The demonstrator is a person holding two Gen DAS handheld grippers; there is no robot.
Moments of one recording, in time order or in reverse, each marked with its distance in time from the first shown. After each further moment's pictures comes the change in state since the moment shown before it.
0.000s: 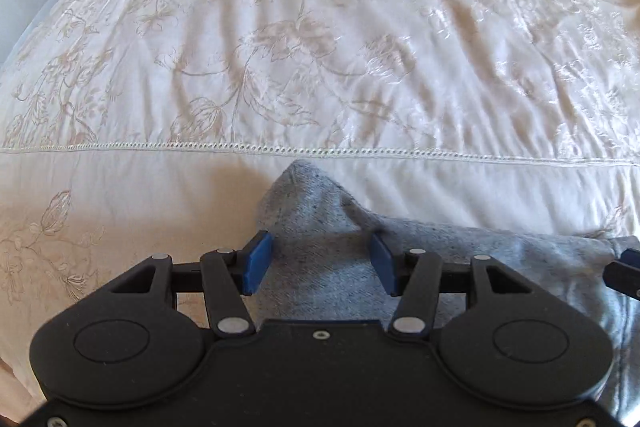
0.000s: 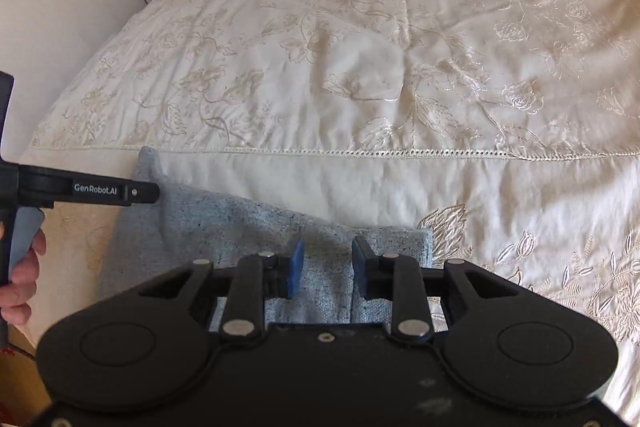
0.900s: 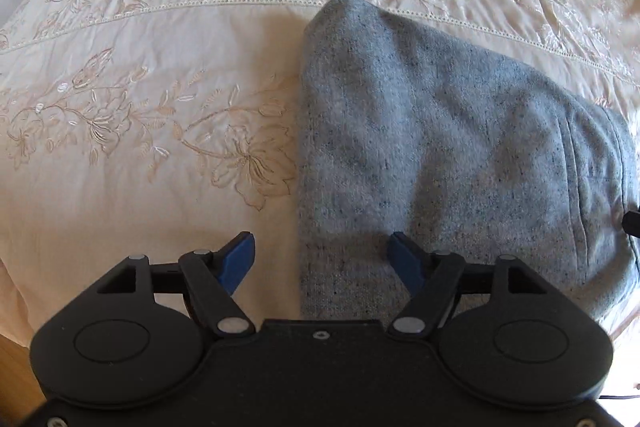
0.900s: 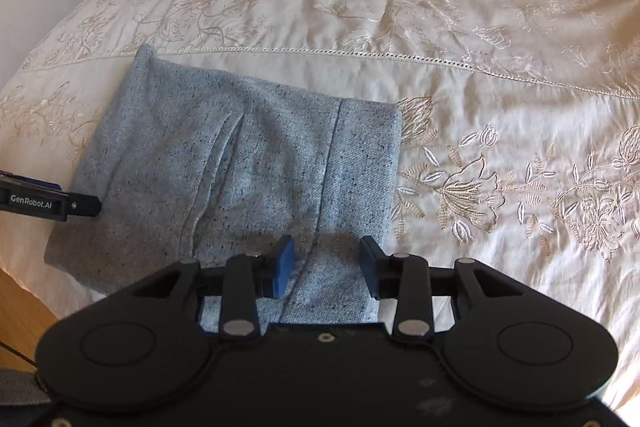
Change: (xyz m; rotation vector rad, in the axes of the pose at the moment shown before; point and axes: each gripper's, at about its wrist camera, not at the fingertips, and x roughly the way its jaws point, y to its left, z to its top) left arm -0.043 0.041 -0.123 -0.055 0.021 -0.041; right arm -0.040 -0.016 -0.086 -0.065 -0.004 -0.028
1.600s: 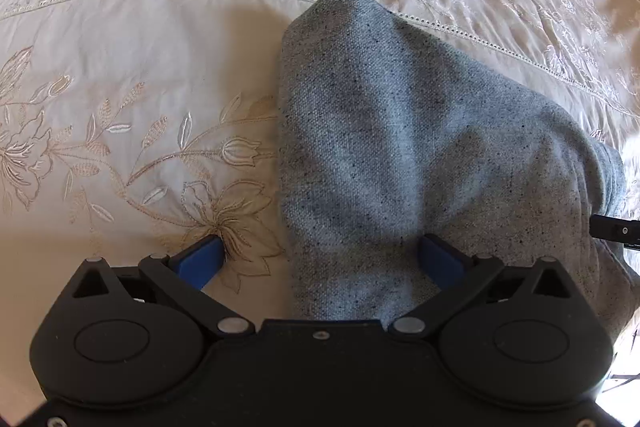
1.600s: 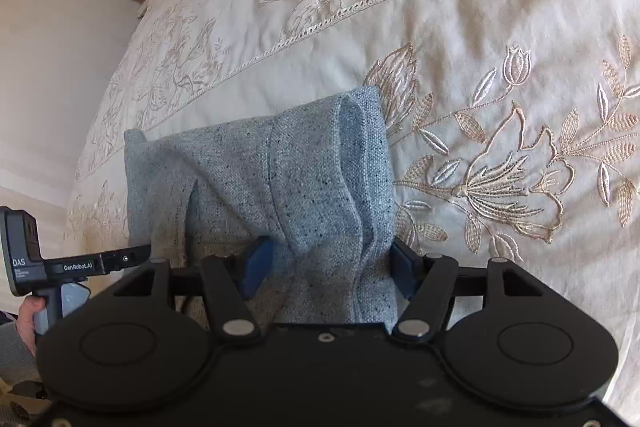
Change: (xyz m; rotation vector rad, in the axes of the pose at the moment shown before) left arm 0.061 0.013 0.032 -0.003 0.056 -0.201; right arm 0.086 -0.077 0.014 0.372 0.100 0.358
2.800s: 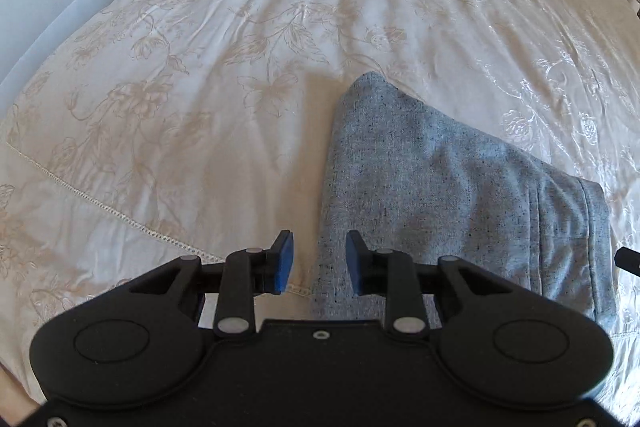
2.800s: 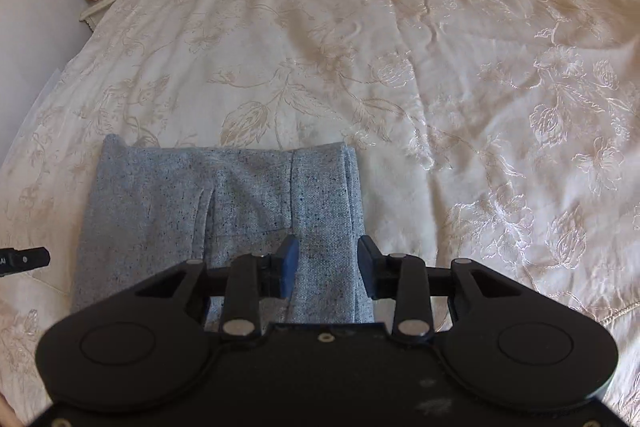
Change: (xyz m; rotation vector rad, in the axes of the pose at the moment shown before) left arm -0.054 0.032 0.187 -0.170 -0.191 0.241; right arm 0.030 0.186 0.180 -0.254 -0.188 -0.378
